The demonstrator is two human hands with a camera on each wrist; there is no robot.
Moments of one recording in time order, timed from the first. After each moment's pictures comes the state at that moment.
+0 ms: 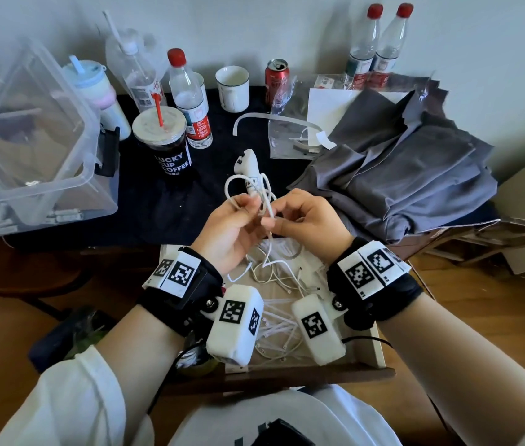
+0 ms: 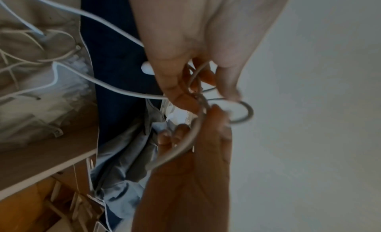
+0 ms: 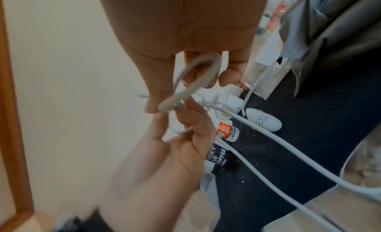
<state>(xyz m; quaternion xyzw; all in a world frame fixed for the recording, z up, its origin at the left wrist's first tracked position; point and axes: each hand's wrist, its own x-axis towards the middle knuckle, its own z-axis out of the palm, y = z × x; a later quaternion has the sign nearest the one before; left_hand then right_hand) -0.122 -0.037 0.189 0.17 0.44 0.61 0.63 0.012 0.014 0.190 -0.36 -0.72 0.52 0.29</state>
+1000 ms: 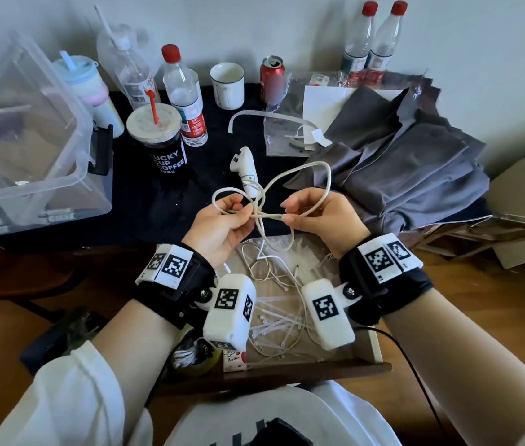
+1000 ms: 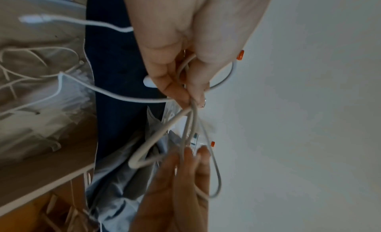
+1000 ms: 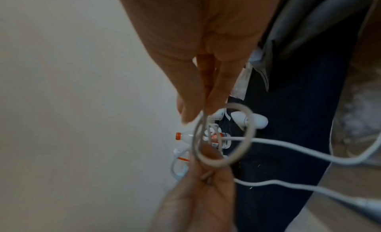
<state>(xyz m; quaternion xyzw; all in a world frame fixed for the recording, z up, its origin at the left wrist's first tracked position) -0.138 -0.030 0.173 0.12 0.49 0.61 0.61 0.029 0.023 0.185 -0.39 -0.60 0.62 0.32</state>
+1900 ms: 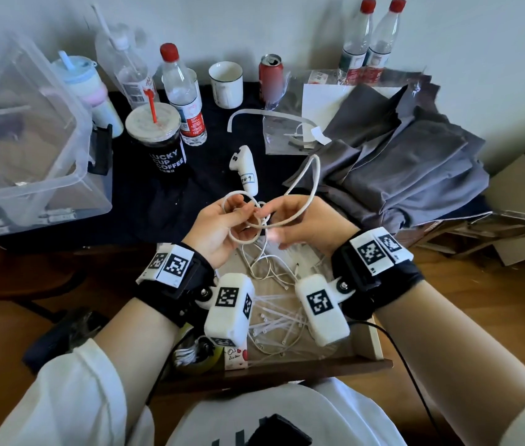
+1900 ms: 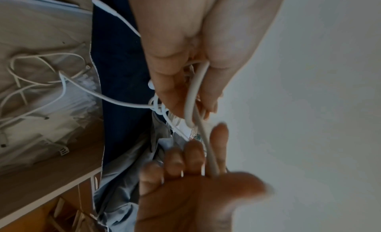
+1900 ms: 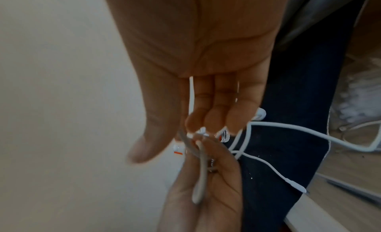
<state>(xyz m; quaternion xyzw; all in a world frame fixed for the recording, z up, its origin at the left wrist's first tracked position) -0.137 -0.035 0.175 0.16 0.48 0.59 0.63 0.021 0.019 0.191 -0.32 -0.63 0.69 0.18</state>
